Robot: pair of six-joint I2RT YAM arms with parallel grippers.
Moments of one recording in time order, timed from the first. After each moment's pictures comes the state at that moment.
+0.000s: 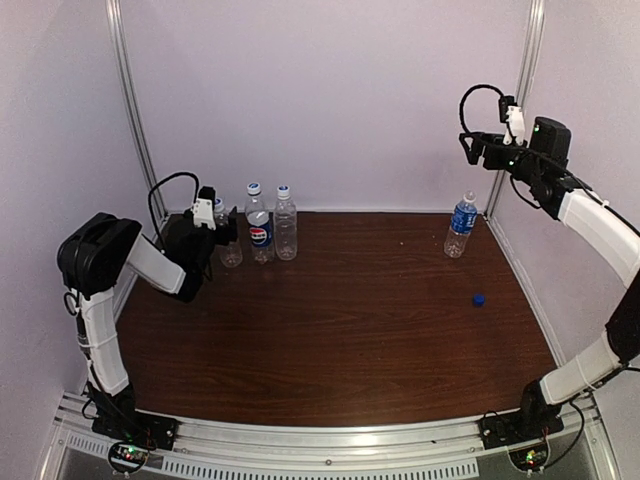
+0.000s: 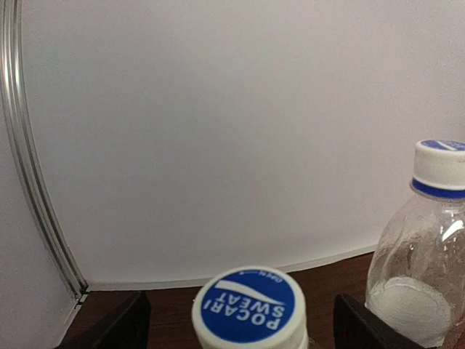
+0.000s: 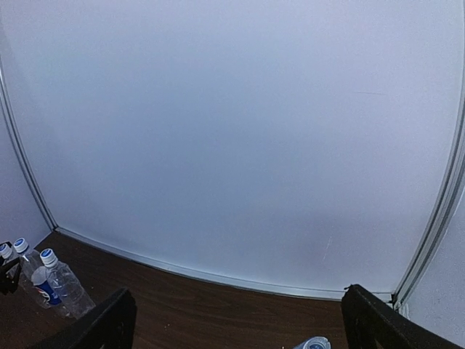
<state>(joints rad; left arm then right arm) -0.33 2.01 0.86 1.30 -0.21 0.15 0.08 1.40 1.33 0.05 -0.23 0.08</state>
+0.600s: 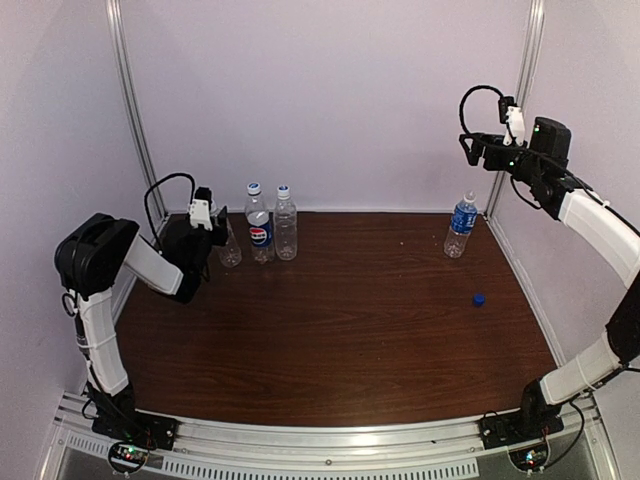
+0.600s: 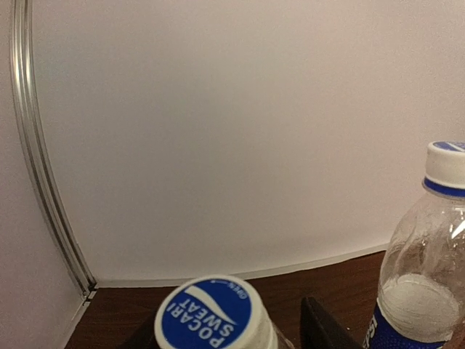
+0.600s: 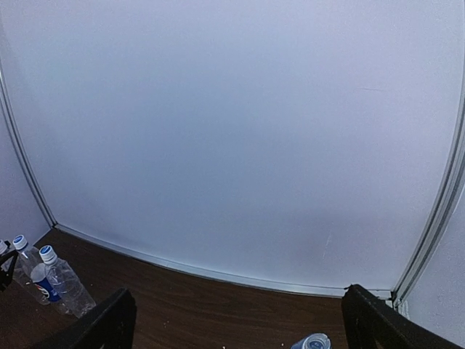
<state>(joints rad) -0.32 2.00 0.84 1.31 -0.23 0.14 0.08 1.40 1.33 0.03 -0.22 0.08</state>
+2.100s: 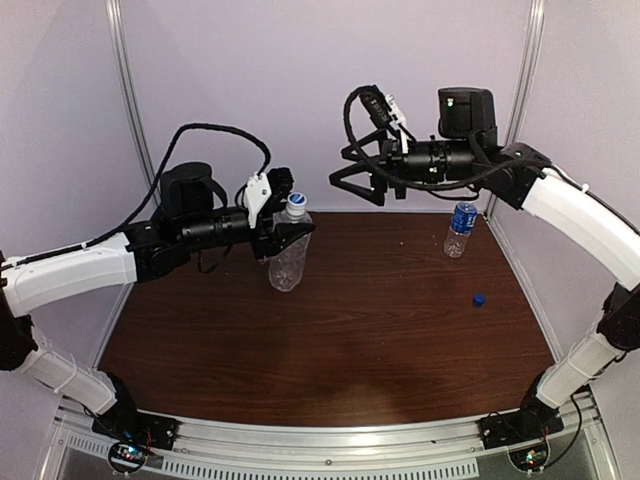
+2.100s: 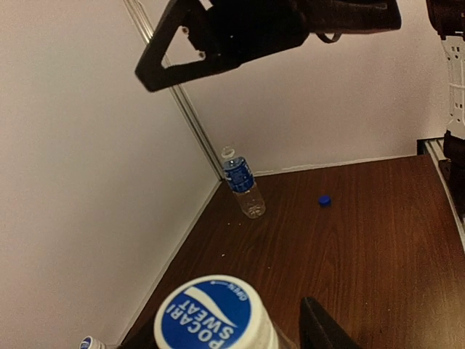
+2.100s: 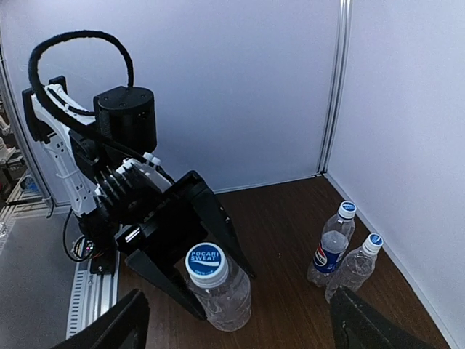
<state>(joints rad) -0.81 1.34 1.08 0.16 0.34 0.44 0.74 1.51 1.69 -0.38 -0.56 -0.12</state>
